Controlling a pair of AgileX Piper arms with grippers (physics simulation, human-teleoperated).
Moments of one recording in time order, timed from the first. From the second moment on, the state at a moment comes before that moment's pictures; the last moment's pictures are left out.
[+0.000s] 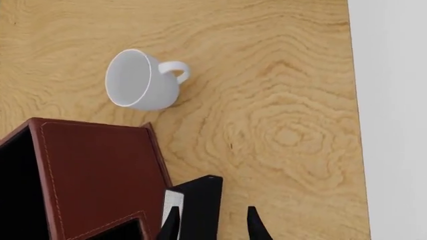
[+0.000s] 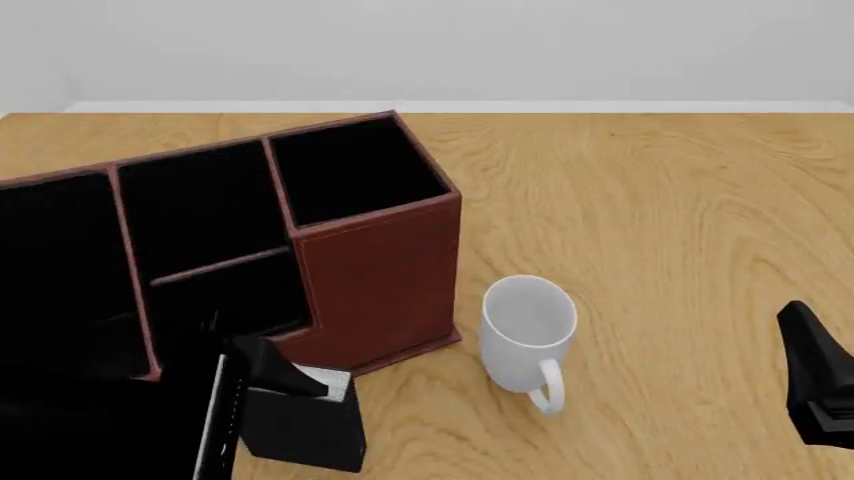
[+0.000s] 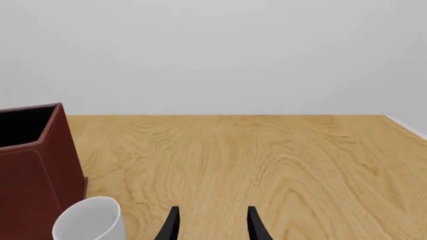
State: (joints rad) left arm -1.11 0.88 -0.64 0.71 0.62; right arm 0.00 0.03 -0.01 -0.02 0.00
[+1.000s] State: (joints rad) left arm -0.90 0.82 -0.66 0.77 0.73; right arm 0.00 0.02 -0.01 -0.02 0.00
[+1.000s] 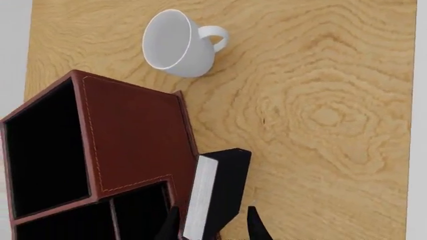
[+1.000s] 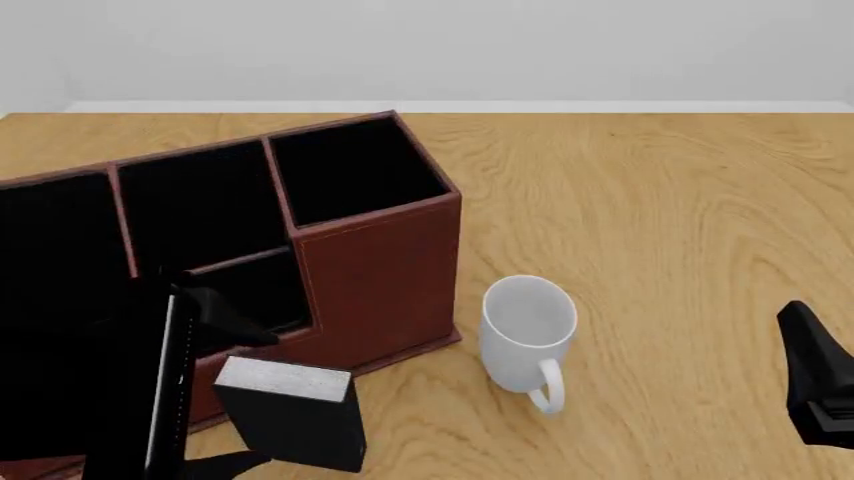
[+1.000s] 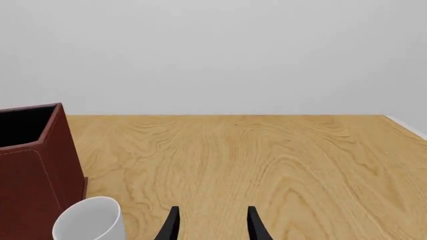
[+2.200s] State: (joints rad) left arm -0.80 0.93 -0.55 0.60 0.73; right arm 0.00 0.03 -0.01 -0.02 0.00
